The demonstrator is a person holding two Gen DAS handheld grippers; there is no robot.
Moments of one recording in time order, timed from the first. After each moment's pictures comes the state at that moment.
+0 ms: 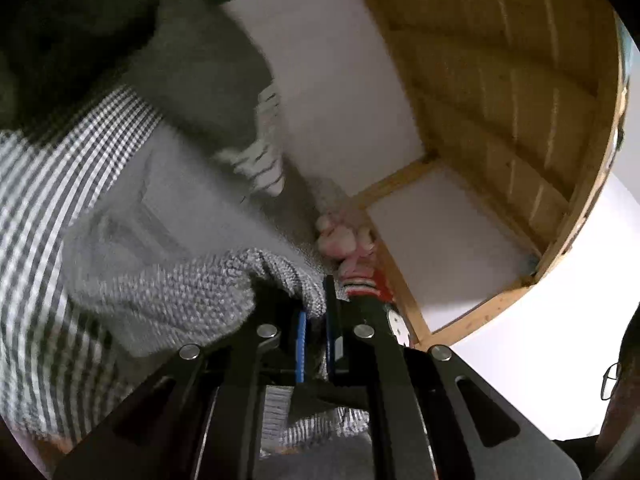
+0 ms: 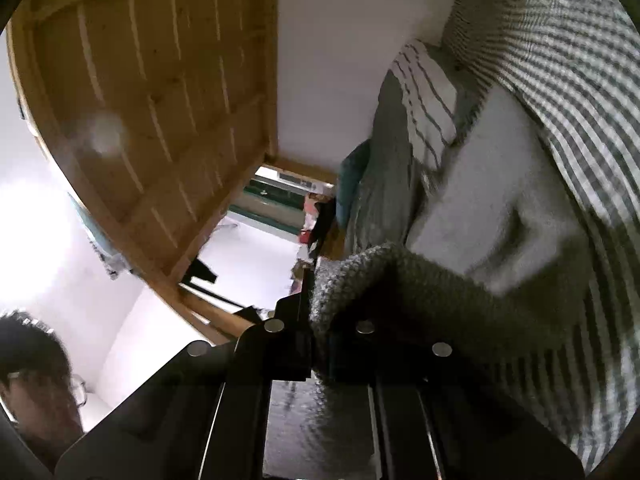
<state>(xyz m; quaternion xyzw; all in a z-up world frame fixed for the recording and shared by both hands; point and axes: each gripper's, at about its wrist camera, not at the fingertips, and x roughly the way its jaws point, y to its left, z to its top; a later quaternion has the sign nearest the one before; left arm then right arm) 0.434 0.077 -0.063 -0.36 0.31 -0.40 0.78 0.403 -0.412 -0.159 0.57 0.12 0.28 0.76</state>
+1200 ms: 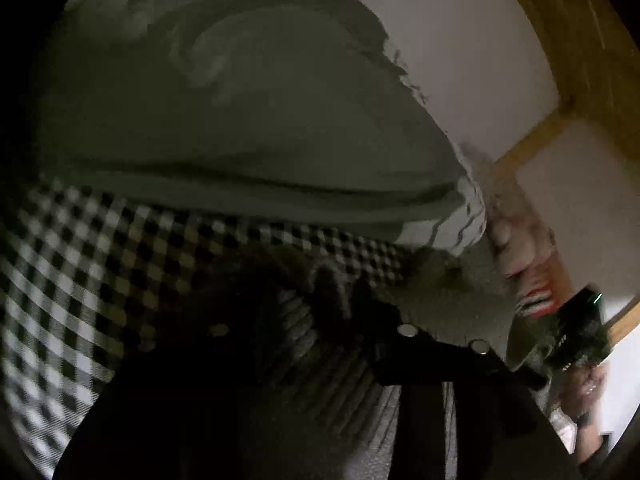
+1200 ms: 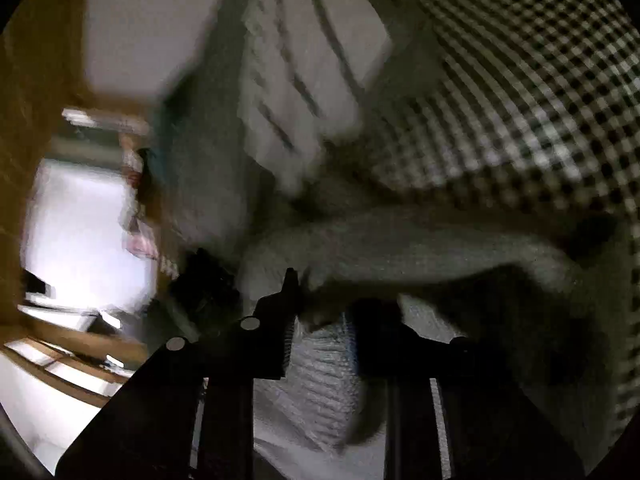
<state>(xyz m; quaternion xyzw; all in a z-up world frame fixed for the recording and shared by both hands) 0.805 -0.016 -0.162 -0.17 0.43 -0.28 0.84 0.752 -0.443 -0.147 0.50 0.41 0.16 0.75</state>
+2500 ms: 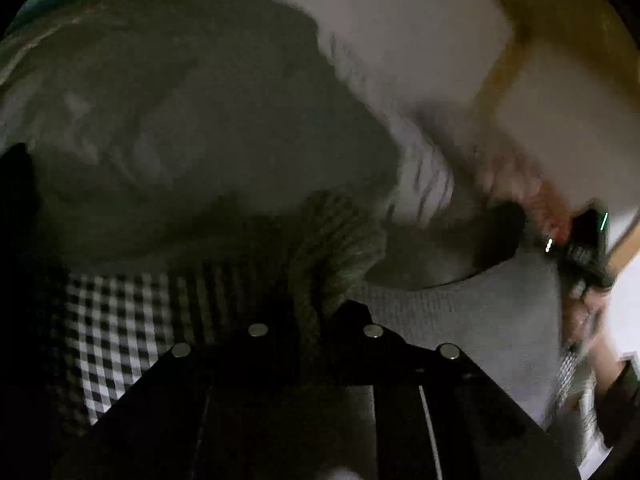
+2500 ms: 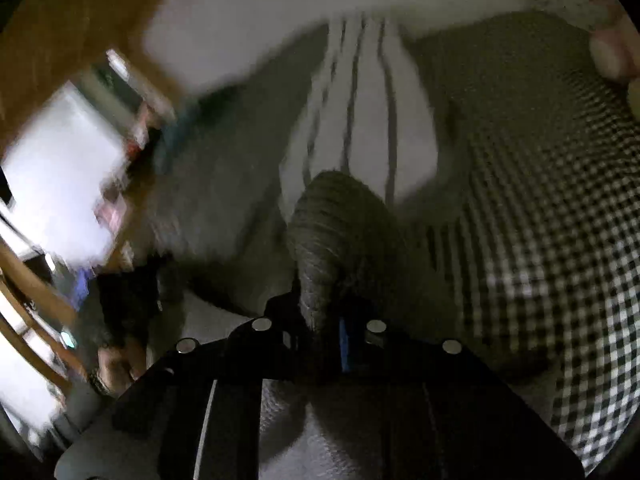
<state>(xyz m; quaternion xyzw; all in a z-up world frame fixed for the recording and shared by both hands) 0.796 -0.015 -0.087 -0.09 0.40 -0.32 0.85 0.736 -0.456 -0.088 0.32 0.32 0.12 0.88</state>
